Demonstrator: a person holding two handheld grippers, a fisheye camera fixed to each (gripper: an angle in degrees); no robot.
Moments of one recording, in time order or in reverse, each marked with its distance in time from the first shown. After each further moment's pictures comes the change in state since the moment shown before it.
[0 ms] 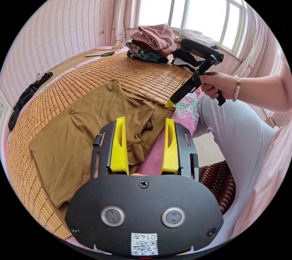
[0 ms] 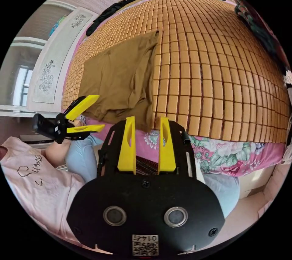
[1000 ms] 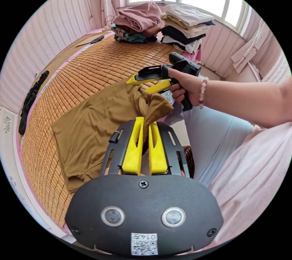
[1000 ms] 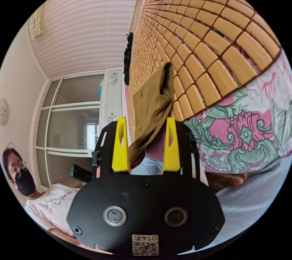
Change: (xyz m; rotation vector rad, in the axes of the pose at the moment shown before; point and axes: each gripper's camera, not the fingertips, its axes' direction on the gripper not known) left arm 0.123 -0.043 -0.038 -0.275 -0.063 0.042; right arm 0.199 0.103 -0.003 0.353 -0.763 0.347
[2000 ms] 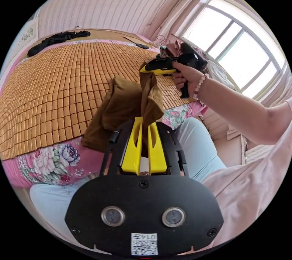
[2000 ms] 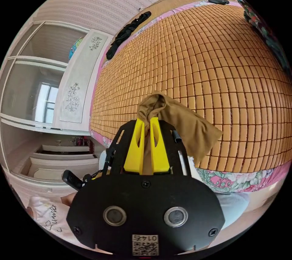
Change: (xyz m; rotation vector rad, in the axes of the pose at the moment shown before) left arm -0.138 0.089 -0.030 0.256 0.168 -0.604; right arm -0.174 -0.045 0.136 -0.257 0.590 -0.332
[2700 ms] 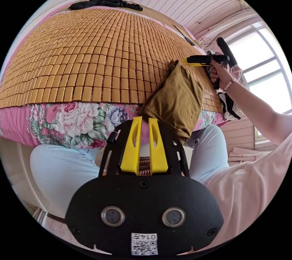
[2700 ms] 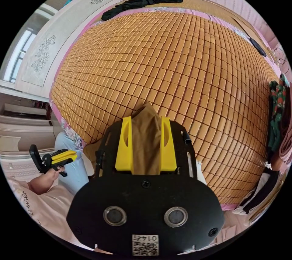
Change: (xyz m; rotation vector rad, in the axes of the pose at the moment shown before) left arm -0.135 0.010 -0.021 -0.126 -0.112 -0.327; right arm -0.111 -0.078 0.094 -0.179 0.395 -0.344
